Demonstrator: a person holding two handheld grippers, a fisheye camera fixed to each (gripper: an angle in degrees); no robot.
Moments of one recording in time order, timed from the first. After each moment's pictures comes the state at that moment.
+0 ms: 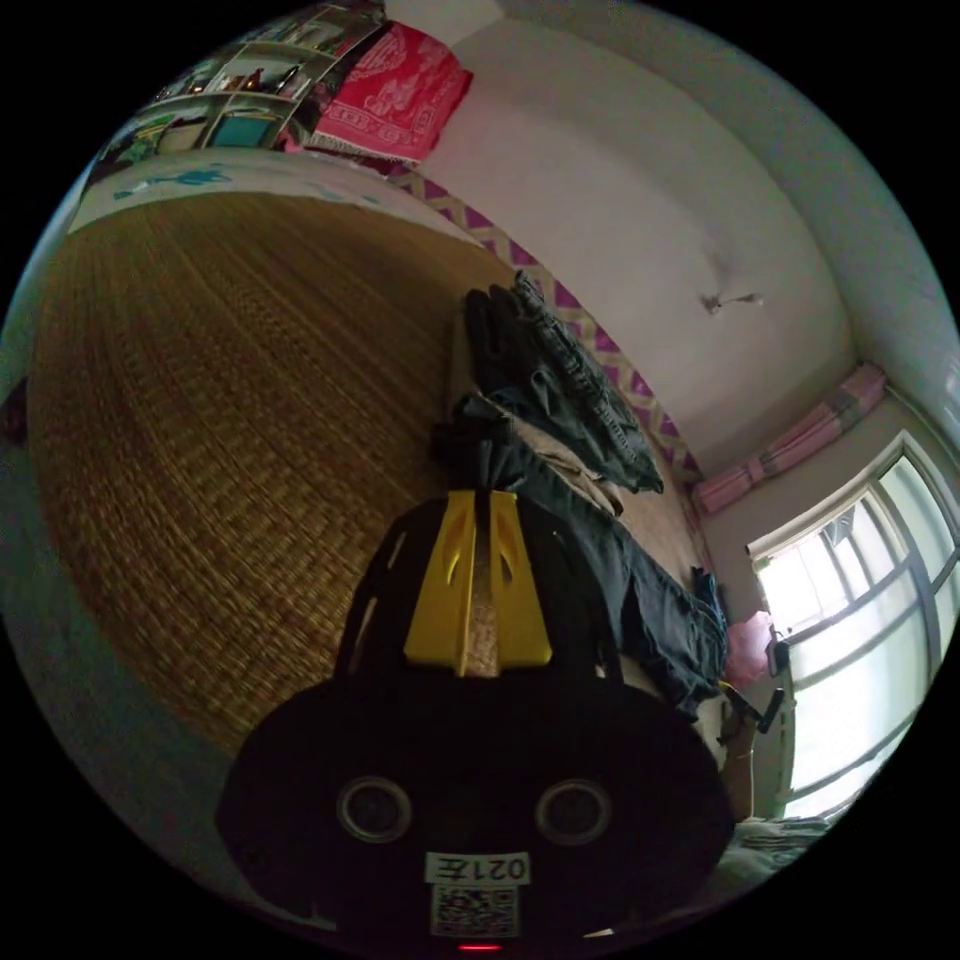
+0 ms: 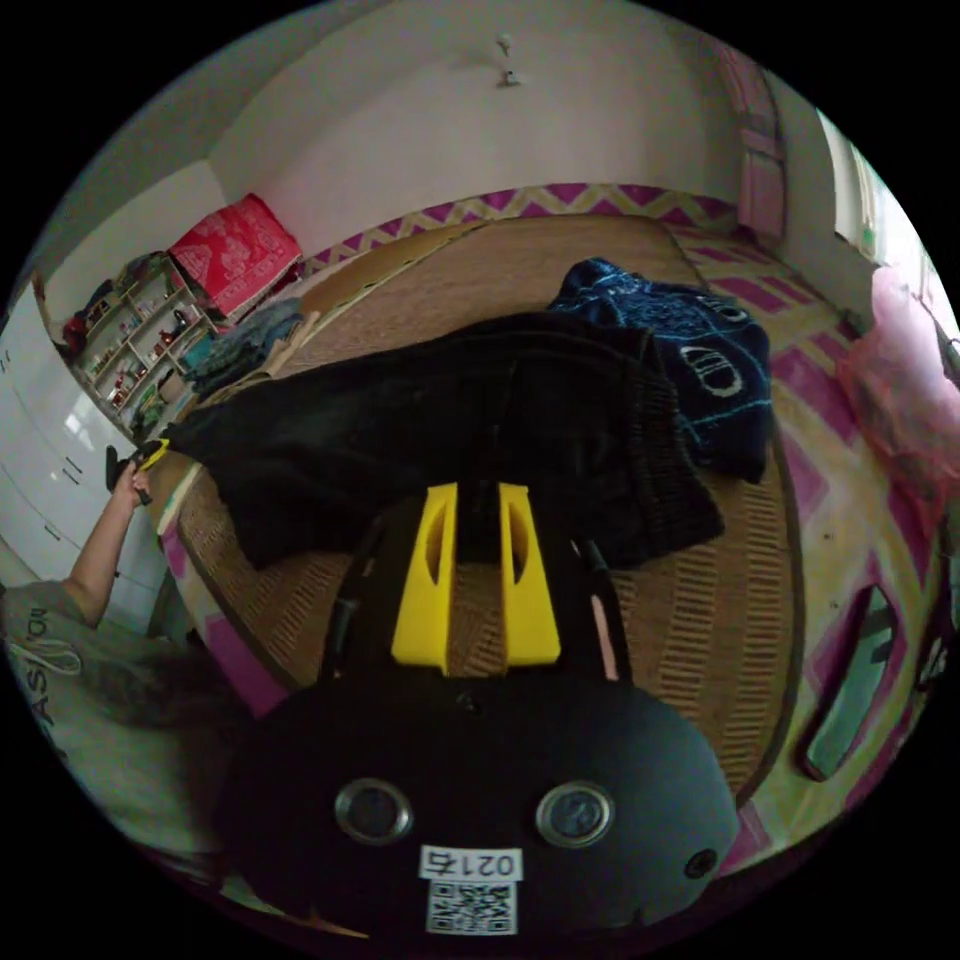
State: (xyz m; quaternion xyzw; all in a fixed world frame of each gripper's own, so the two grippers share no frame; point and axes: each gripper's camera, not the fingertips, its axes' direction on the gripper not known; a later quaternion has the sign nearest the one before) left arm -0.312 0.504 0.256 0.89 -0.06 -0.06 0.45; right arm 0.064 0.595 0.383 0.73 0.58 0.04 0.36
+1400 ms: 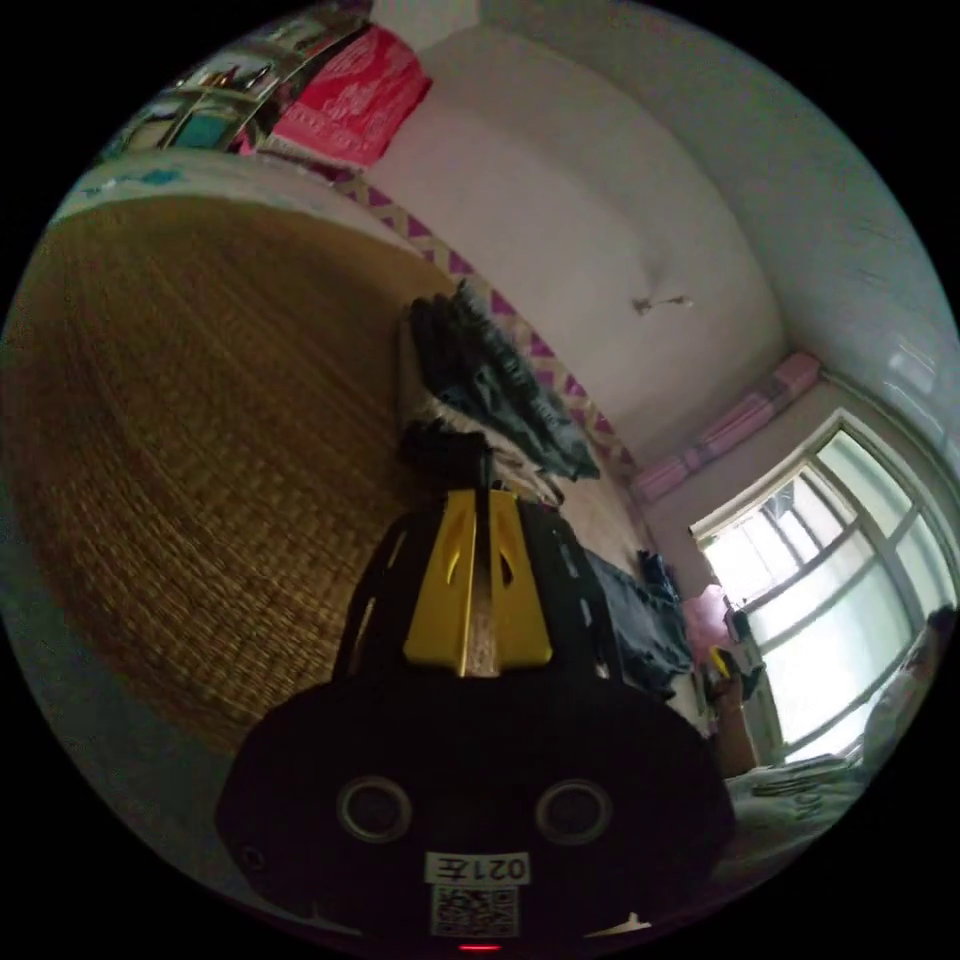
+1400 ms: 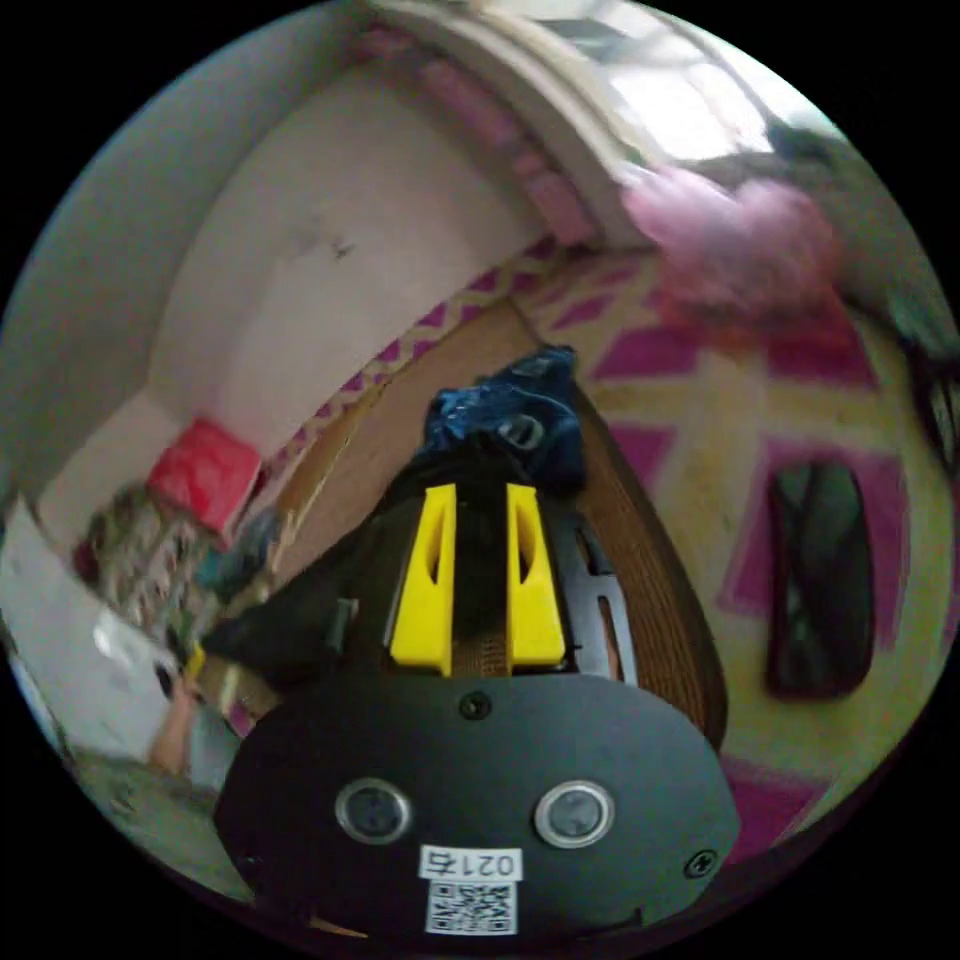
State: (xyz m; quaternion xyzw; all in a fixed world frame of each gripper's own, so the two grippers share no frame) left arm -0.246 0.574 0.316 0.91 -0.09 0.05 0.41; right arm 0.018 0.697 0.414 0.88 0.43 -0.03 0.23
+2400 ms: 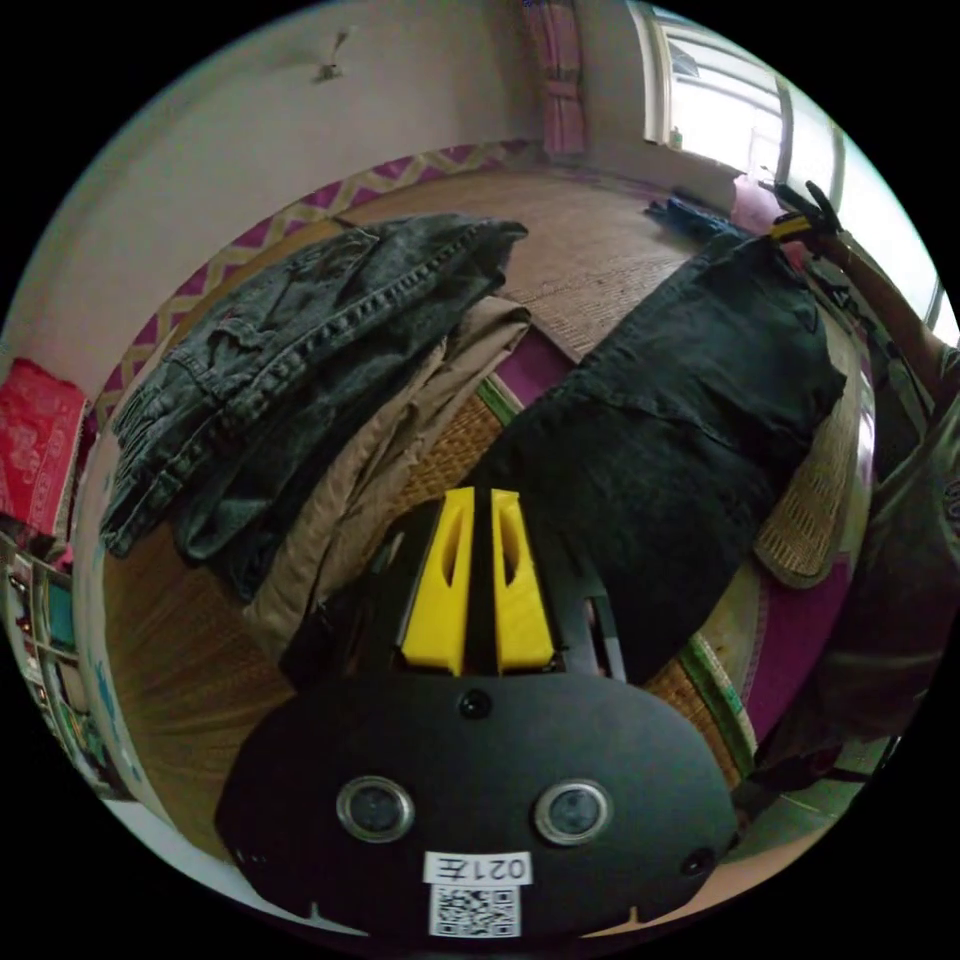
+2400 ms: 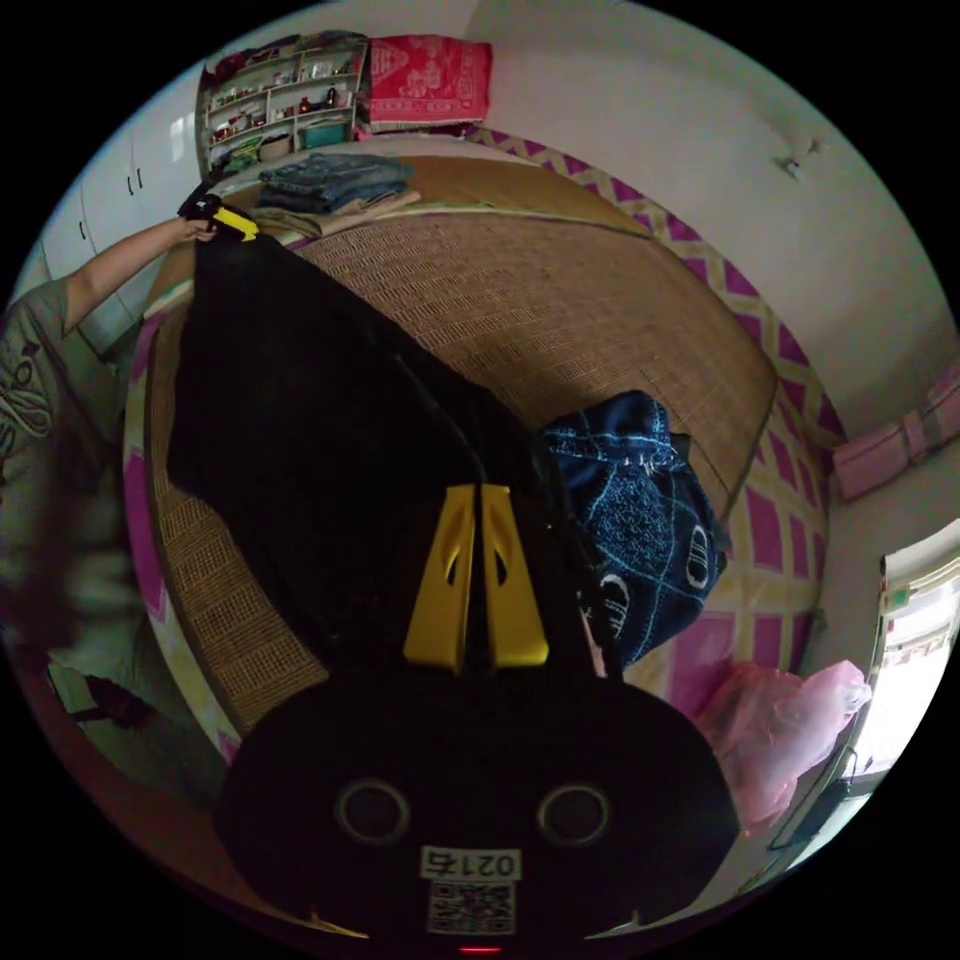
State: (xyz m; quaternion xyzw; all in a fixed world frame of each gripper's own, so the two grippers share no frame) left arm -0.093 0.331 0.274 0.59 -0.55 0.12 0.58; right arm -0.125 0.312 0.295 0.44 0.81 0.01 0.38
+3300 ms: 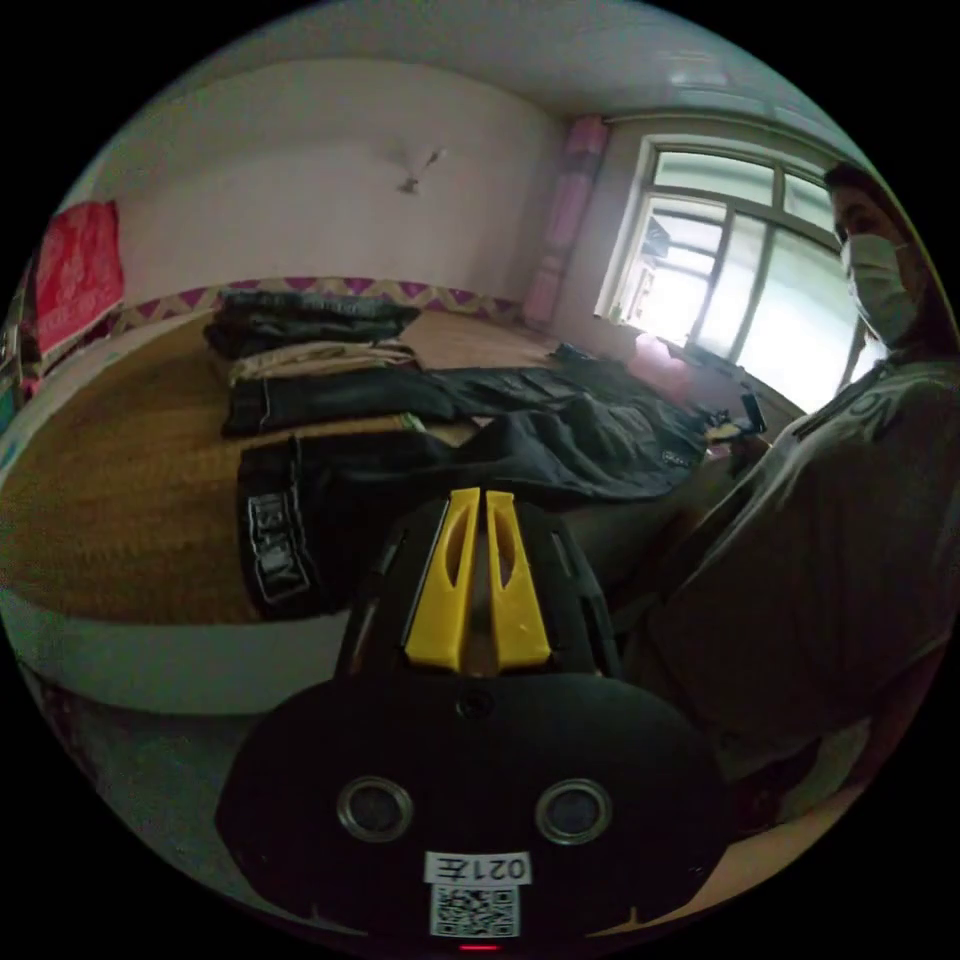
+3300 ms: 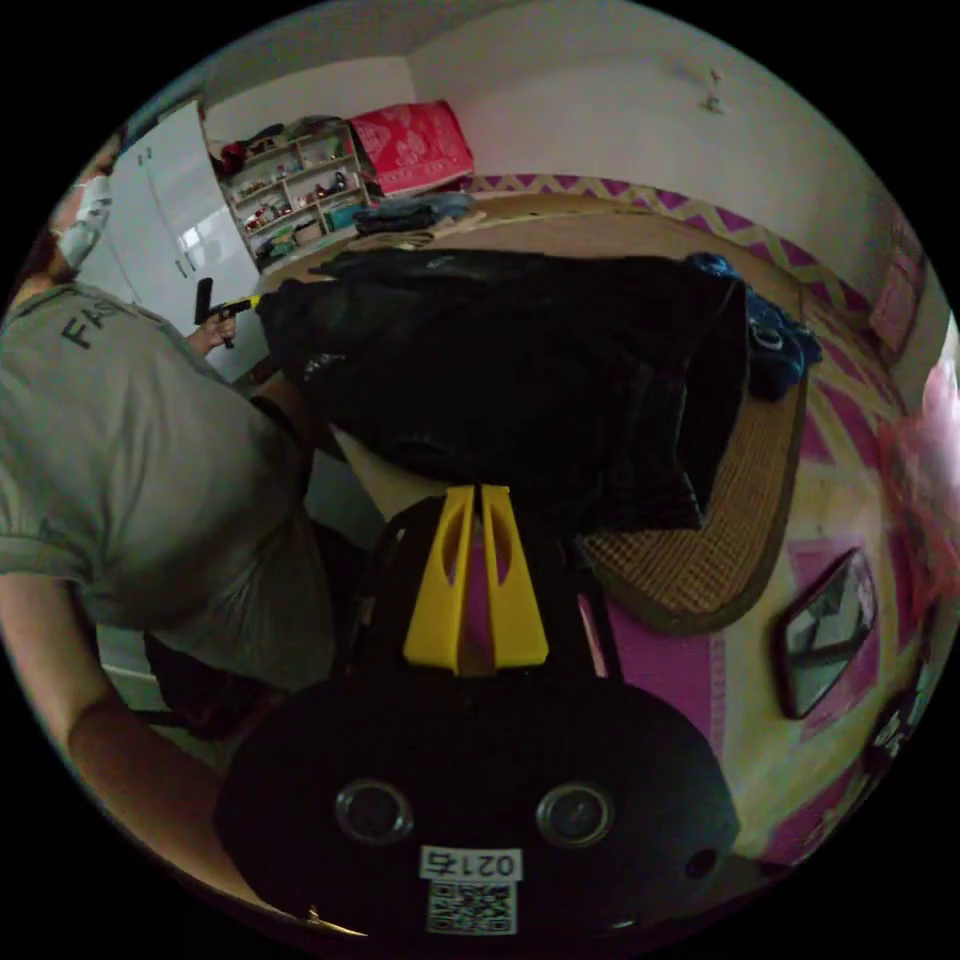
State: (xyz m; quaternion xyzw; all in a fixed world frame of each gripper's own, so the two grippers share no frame) left arm -0.223 0.456 0.595 0.77 -0.34 0.22 0.49; right arm 0.072 0.412 0.594 0.55 0.71 -0.07 0.44
